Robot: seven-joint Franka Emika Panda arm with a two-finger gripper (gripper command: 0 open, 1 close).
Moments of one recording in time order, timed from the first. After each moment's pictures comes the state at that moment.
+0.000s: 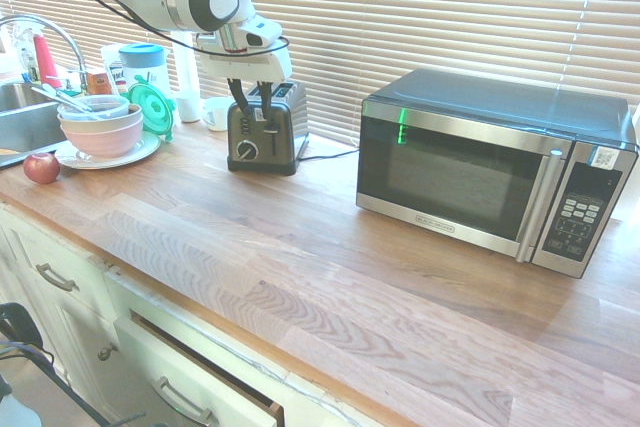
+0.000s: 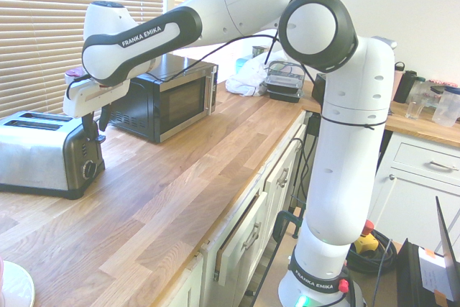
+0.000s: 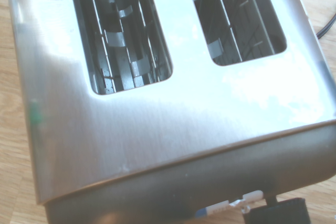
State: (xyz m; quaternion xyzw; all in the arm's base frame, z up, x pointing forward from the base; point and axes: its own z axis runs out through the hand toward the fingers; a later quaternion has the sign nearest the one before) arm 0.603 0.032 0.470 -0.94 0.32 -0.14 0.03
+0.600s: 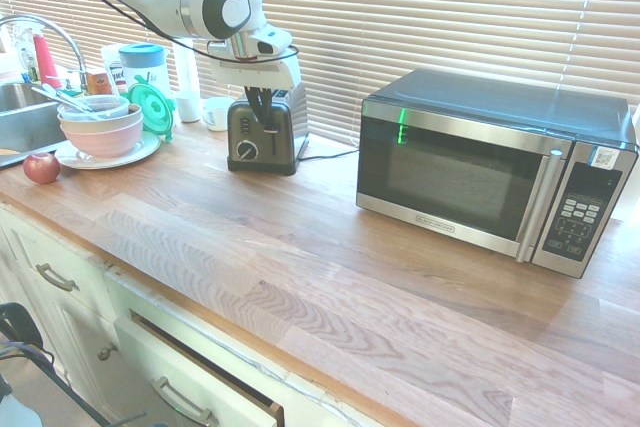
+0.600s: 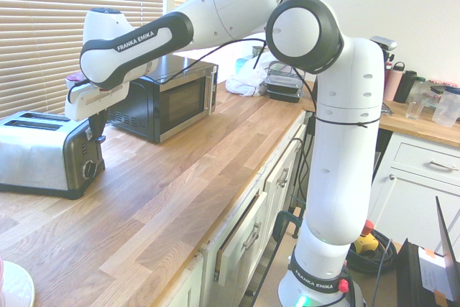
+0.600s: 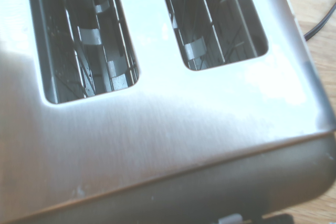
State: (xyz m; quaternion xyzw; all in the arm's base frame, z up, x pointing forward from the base) arm 0.621 0.021 0.450 -0.94 0.32 -0.12 0.03
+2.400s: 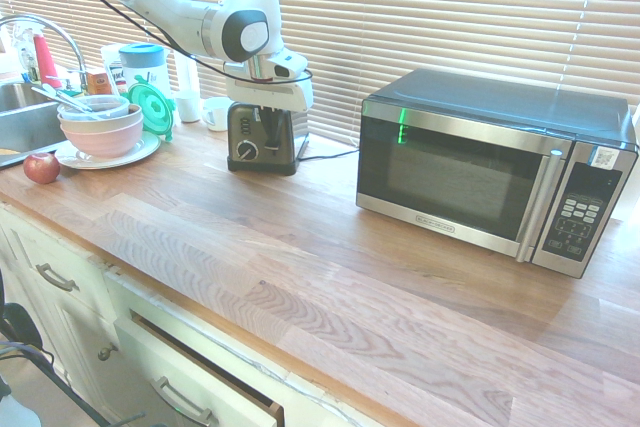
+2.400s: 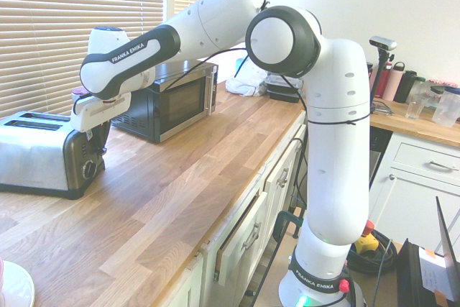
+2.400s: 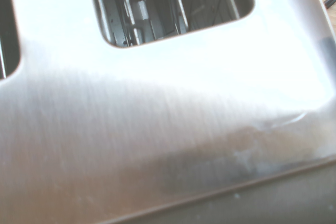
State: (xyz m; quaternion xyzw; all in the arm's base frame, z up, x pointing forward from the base) arm 0.641 -0.004 0.407 -0.94 0.33 -0.09 0.04
